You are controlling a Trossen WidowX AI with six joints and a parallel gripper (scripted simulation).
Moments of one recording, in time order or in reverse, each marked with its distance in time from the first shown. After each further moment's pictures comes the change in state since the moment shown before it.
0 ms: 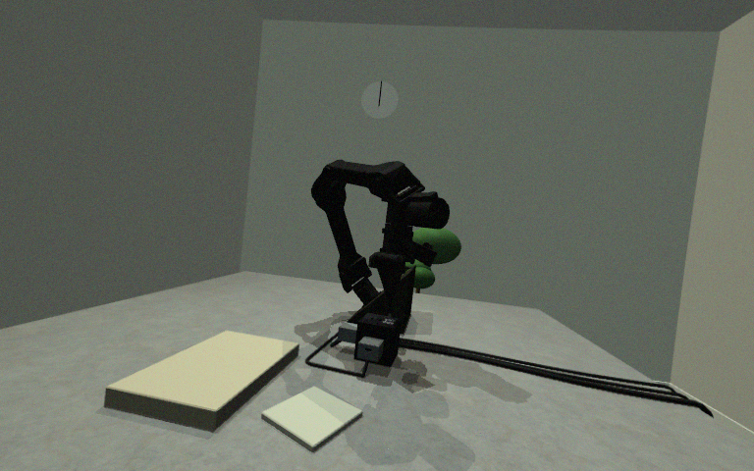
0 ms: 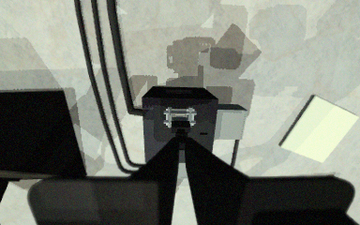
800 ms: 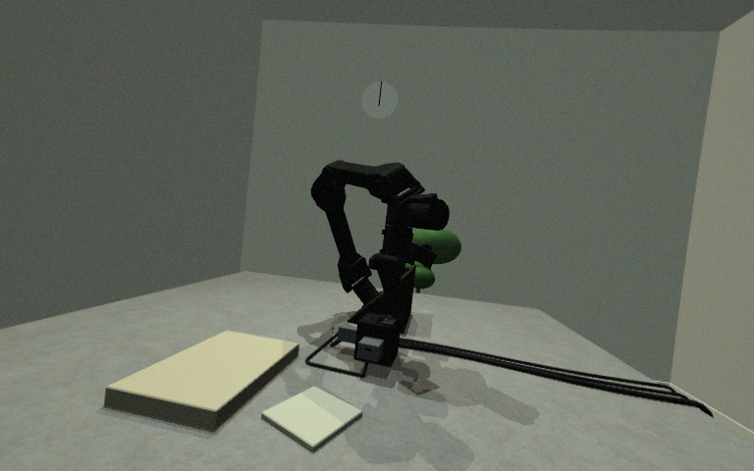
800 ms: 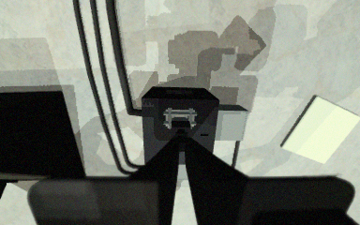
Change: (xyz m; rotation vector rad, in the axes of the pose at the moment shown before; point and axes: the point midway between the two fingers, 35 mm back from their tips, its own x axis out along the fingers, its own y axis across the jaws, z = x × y) arm 0.003 0.000 0.000 0.000 0.000 0.000
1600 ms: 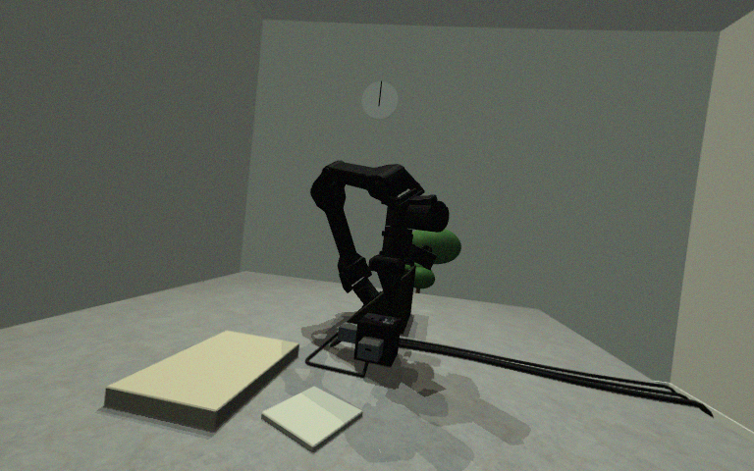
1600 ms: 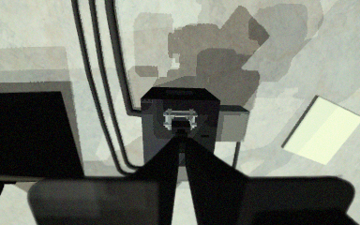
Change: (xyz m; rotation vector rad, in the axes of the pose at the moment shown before) arm 0.003 0.000 0.000 0.000 0.000 0.000
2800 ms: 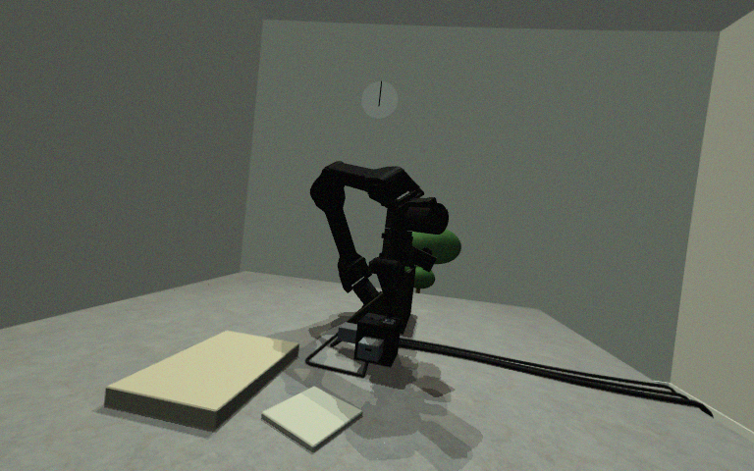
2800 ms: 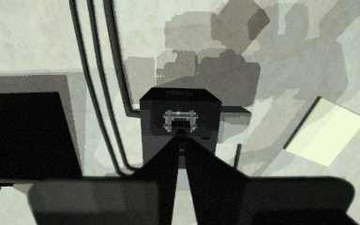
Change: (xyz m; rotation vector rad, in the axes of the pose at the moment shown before) arm 0.004 0.000 0.000 0.000 0.000 0.000
